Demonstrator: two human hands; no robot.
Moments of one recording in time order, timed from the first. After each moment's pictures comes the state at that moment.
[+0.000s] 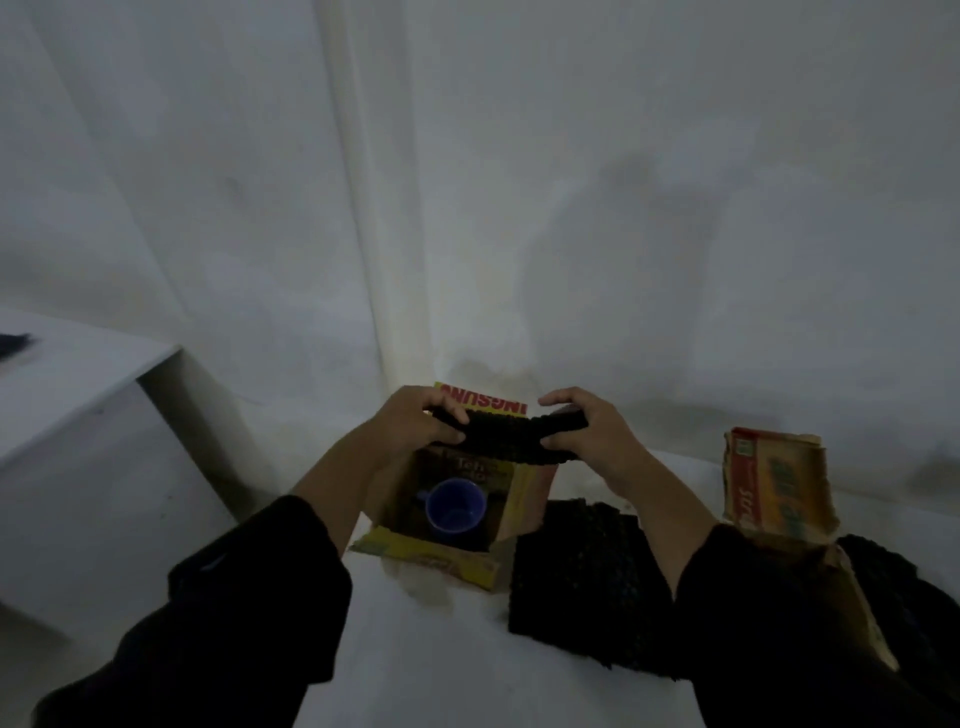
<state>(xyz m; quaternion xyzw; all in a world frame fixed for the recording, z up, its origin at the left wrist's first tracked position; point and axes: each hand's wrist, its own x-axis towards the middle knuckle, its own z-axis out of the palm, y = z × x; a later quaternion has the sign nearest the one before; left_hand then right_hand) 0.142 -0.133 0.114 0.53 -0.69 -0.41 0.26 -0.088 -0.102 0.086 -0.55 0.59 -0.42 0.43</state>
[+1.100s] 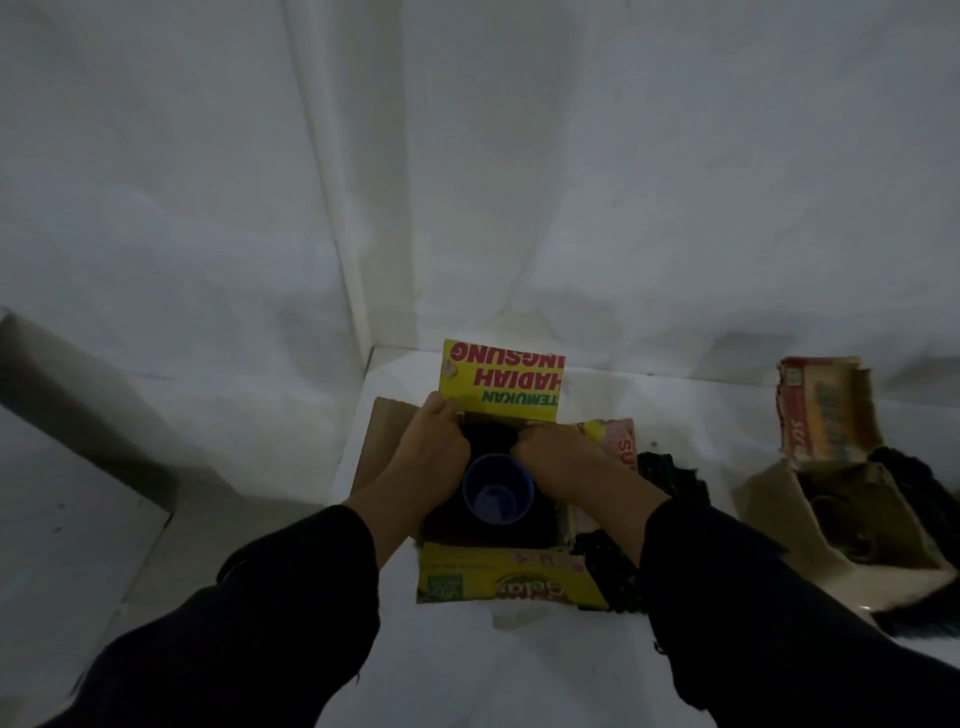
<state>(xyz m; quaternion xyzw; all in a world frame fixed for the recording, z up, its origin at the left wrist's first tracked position) 0.167 -0.208 -0.007 0.33 -0.91 0.15 -0.19 0.010 -0.161 -0.008 -0.77 0.59 0.23 0.05</state>
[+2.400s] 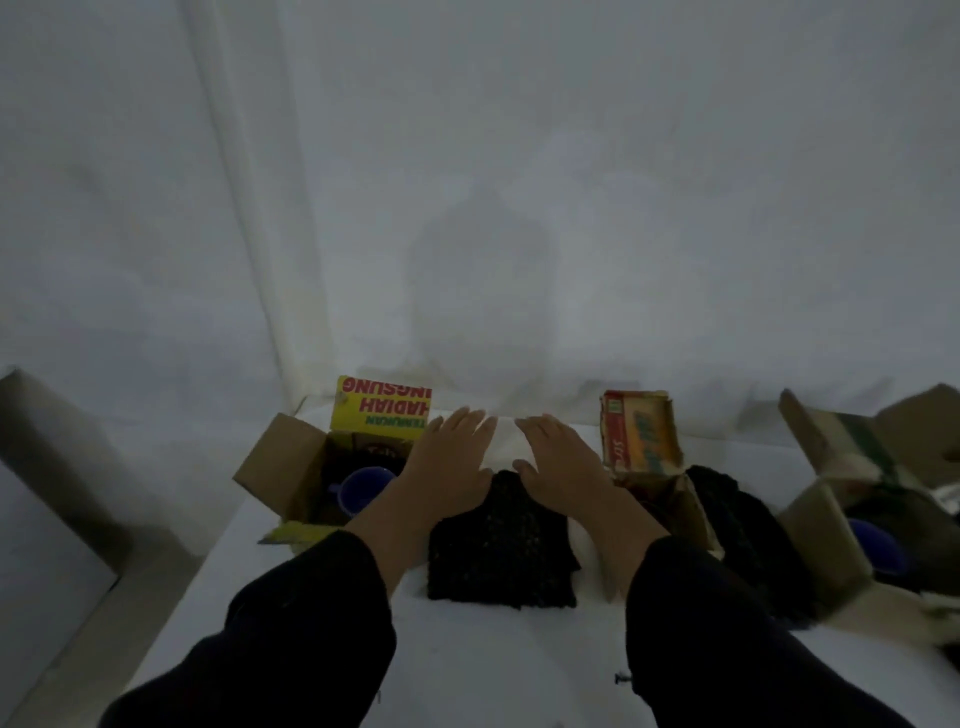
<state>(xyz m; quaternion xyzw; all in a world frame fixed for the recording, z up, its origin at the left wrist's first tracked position) 0.037 -0.073 0.070 0.38 -0.92 -0.03 0.04 -0.130 -0.022 0.059 -0.70 0.71 -0.09 0.05</state>
